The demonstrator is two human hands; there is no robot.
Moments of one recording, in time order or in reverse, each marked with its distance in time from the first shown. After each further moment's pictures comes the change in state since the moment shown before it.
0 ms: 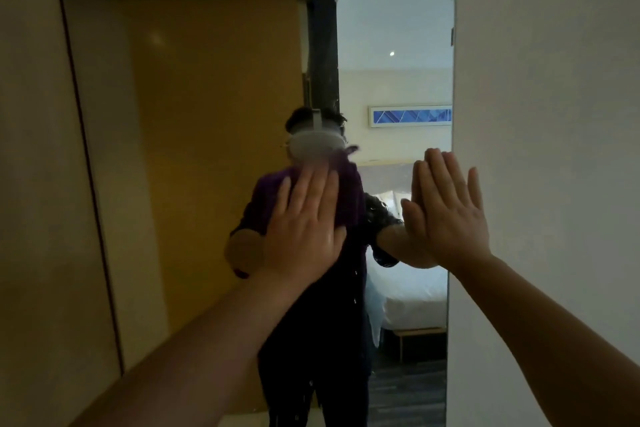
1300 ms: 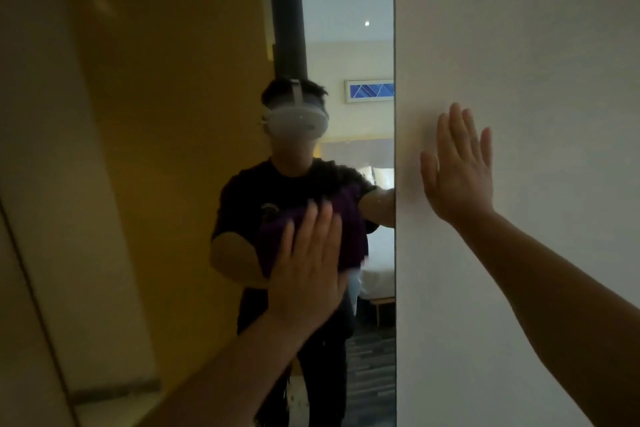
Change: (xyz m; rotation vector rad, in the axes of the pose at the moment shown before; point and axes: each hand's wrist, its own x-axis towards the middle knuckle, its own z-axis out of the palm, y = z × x) left_hand -0.060 0.107 0.036 -0.066 -0.087 0.049; right_hand -0.007 0.086 -0.008 0.048 0.035 0.189
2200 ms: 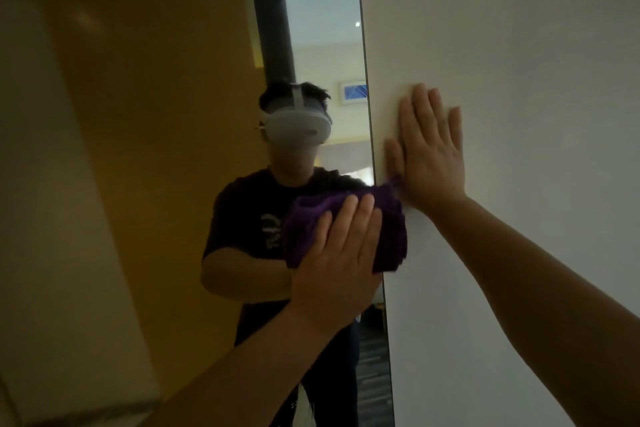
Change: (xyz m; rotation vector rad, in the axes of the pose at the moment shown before) left_hand 0.047 0.047 0.018 0.085 0.120 0.155; right_hand 0.022 0.005 0.033 0.000 0.095 -0.110
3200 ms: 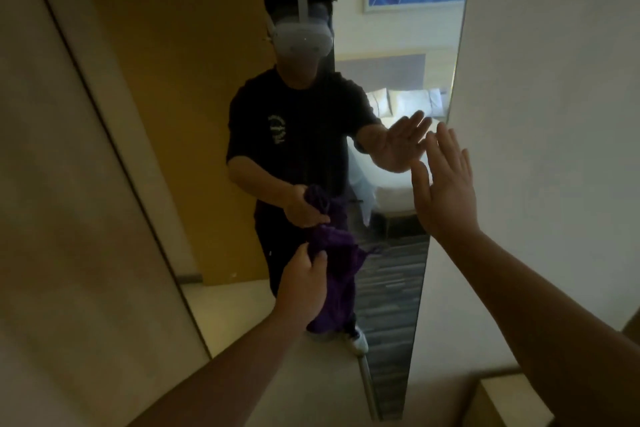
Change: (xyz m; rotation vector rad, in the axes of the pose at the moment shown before) left_hand -0.241 -0.031 -0.073 -1.219 -0.638 -1.166; right_hand -0.189 -0.146 -0.056 0.351 -0.301 0.304
